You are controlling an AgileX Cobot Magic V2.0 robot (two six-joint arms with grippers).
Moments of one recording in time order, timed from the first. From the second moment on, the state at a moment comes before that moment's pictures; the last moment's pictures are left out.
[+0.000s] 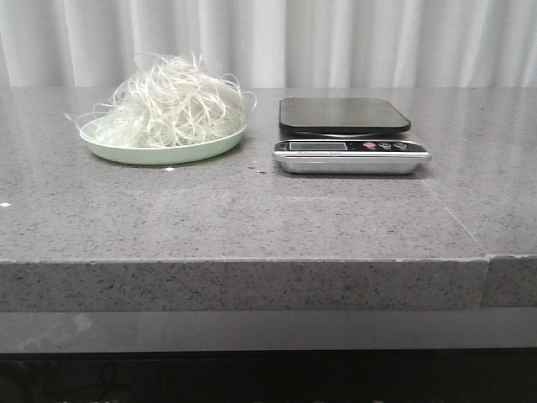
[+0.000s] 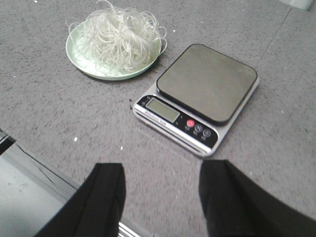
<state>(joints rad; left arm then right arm) -0.69 0.49 -0.73 0.17 0.73 -0.08 0.55 0.80 -1.01 -0.01 0.80 0.02</state>
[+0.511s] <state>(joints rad) -0.69 0.49 -0.73 0.17 0.73 -0.08 0.55 0.49 -0.87 -0.01 1.03 0.02</state>
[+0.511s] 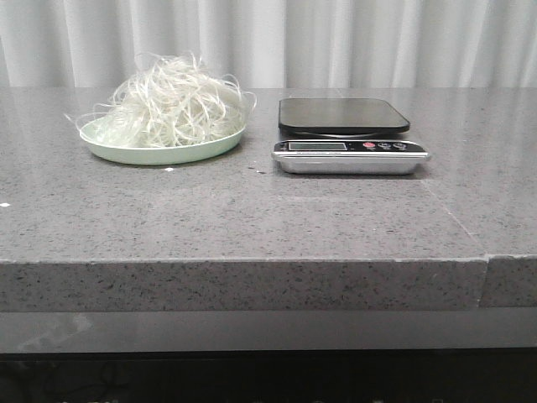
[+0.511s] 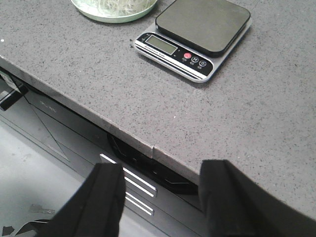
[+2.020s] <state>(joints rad) -0.33 0.17 -0.38 0.03 0.44 -0.08 0.55 0.49 -0.87 -0.01 1.03 0.02</state>
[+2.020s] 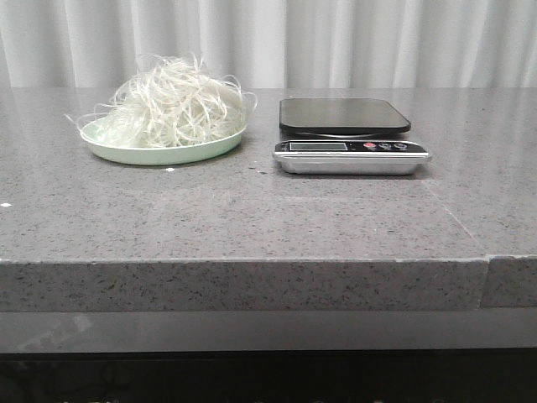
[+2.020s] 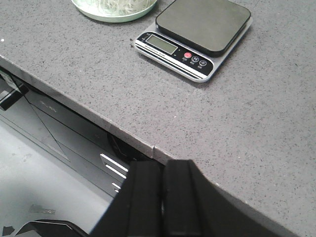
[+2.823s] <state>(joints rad) -0.06 0.00 0.00 0.00 0.03 -0.08 0.55 0.48 -0.87 -0.01 1.03 0.02</state>
